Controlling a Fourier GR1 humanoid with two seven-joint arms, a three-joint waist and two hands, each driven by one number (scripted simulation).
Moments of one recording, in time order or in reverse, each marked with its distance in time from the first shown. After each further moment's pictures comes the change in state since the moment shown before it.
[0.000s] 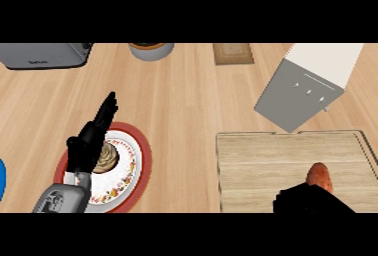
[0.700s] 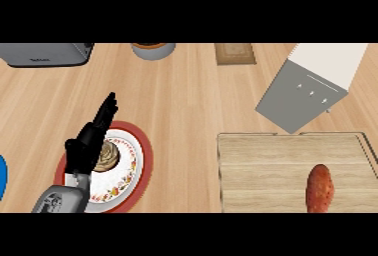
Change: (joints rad) left arm 0.012 0.000 0.000 -0.023 -0.006 -0.013 0.004; right arm 0.086 -0.295 -0.856 0.102 -0.710 0.237 -0.328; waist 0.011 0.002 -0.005
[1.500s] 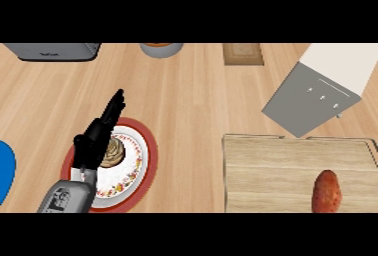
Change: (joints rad) left arm -0.037 -0.039 0.008 0.019 -0.032 -0.037 0.003; right arm -0.403 -0.168 -0.119 0.254 -0.210 -0.065 0.328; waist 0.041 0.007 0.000
